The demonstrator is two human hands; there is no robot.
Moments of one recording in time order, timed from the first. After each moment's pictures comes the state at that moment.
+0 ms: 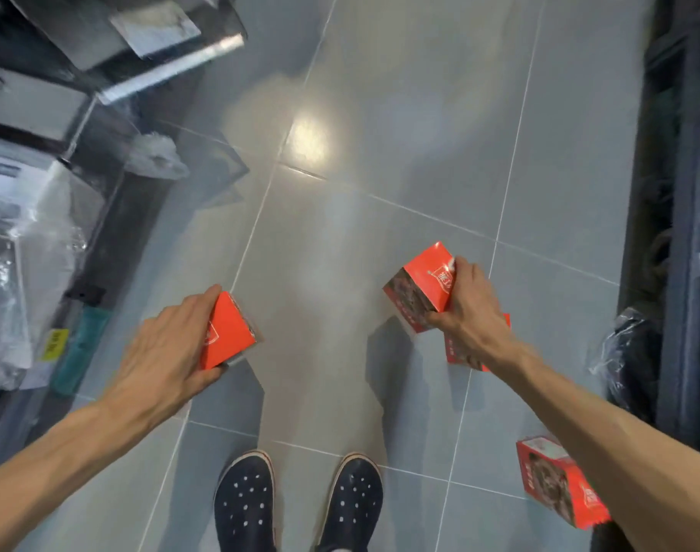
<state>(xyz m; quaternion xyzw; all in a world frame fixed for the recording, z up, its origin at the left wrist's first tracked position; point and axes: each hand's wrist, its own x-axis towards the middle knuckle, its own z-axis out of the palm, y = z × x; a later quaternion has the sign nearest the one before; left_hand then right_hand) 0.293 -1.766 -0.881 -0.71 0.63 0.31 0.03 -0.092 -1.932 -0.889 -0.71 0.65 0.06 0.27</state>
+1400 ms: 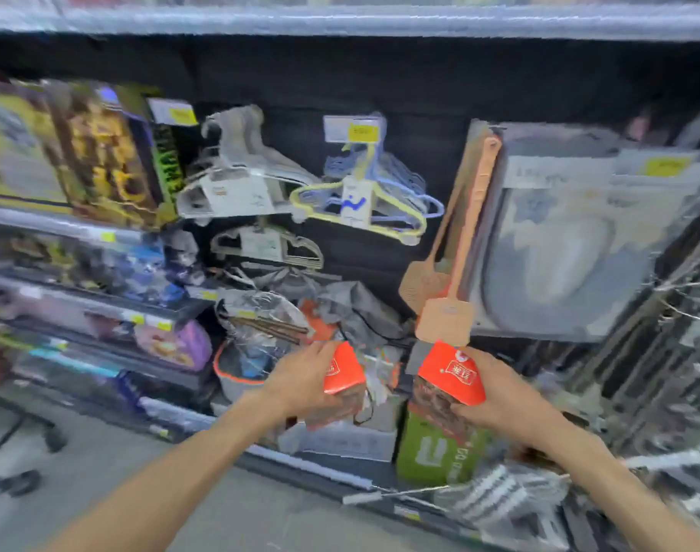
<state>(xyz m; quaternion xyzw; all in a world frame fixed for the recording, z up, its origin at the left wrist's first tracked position) 0.190 -1.210 -0.050 -0.99 0.06 -0.01 -0.11 0.247 -1.548 -0.044 -0.95 -0.22 0.04 0.21</state>
